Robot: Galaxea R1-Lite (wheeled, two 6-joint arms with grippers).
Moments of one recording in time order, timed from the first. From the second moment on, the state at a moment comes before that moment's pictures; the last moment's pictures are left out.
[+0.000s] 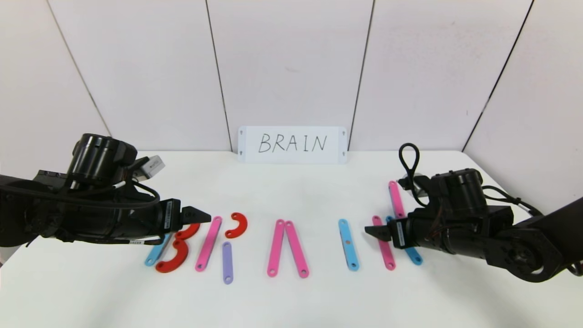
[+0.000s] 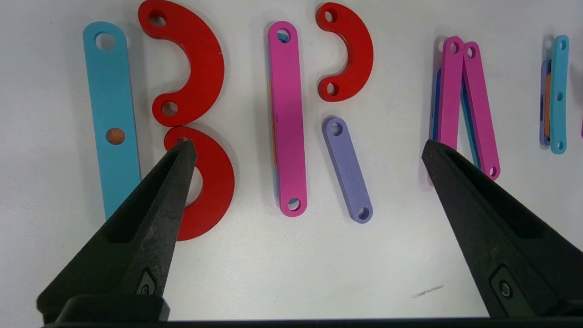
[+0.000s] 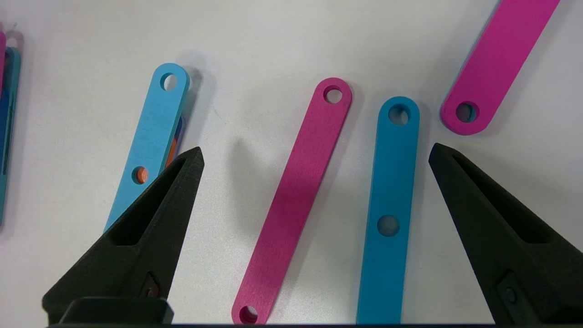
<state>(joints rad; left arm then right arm) -0.19 1.61 -0.85 0.02 -0.26 -0.28 0.32 1.90 -0.69 -0.52 0.11 0.13</state>
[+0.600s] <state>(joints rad) -0.19 1.61 -0.85 0.02 -0.26 -0.28 0.33 1.93 -0.70 -0.52 0.11 0.13</state>
